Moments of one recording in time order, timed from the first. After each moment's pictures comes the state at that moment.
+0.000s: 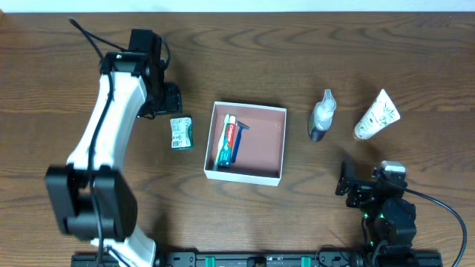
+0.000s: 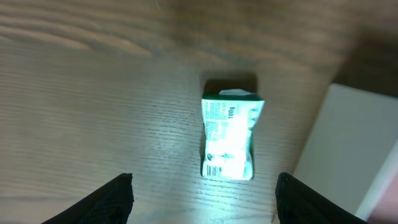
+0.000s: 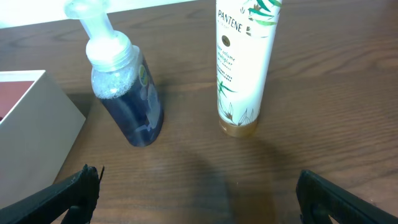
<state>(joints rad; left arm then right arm) -0.07 1.82 1.53 -1.14 0.00 -0.16 0.08 0.05 0.14 -0.49 0.09 0.20</state>
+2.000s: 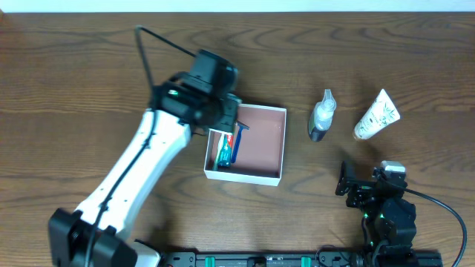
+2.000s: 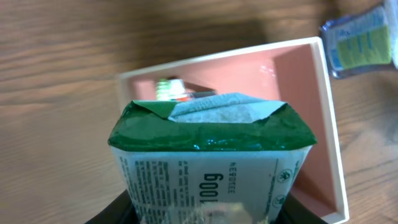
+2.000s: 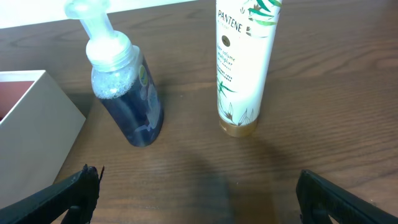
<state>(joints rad) -0.49 1.60 1.40 -0.95 0.10 -0.21 0.08 0.05 0.14 -0.49 0.09 0.20</state>
